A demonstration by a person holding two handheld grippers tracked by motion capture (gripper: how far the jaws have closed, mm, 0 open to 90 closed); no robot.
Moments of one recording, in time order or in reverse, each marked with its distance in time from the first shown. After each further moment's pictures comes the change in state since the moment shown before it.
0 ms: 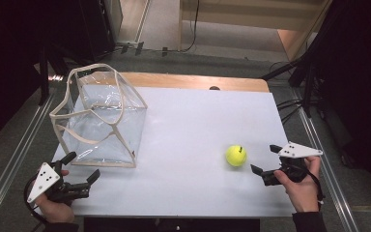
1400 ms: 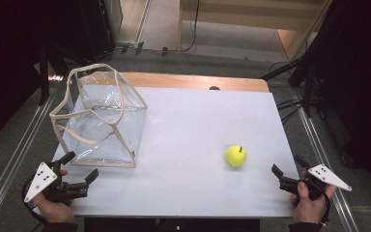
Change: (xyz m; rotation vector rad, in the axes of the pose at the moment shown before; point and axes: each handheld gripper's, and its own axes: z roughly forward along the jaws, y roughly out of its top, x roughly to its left) left arm 0.003 0.001 -0.002 -0.008 -0.002 -0.026; right arm -0.029 -0.094 -0.011 -0.383 -0.236 0.247
